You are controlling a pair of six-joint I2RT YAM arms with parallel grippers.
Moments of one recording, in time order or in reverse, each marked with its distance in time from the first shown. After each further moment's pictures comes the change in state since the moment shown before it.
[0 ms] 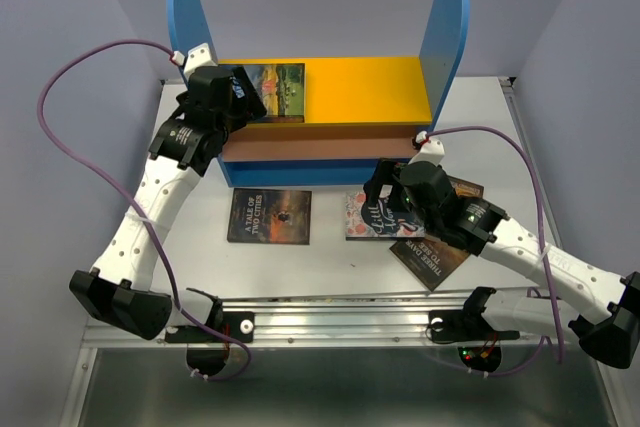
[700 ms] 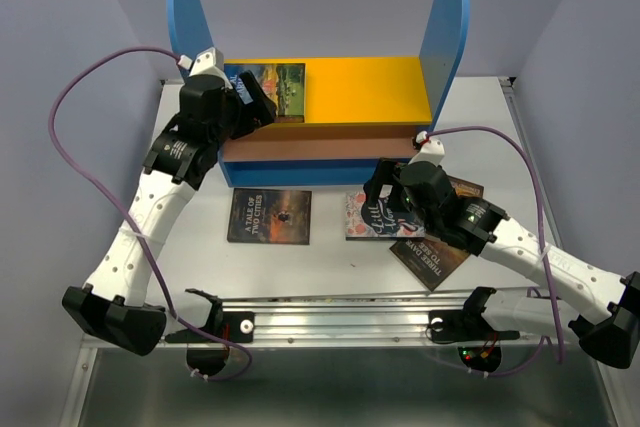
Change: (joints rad) left arm 0.003 -0.083 -0.084 0.100 0.238 -0.005; right arm 0.000 0.000 0.000 0.000 0.000 0.005
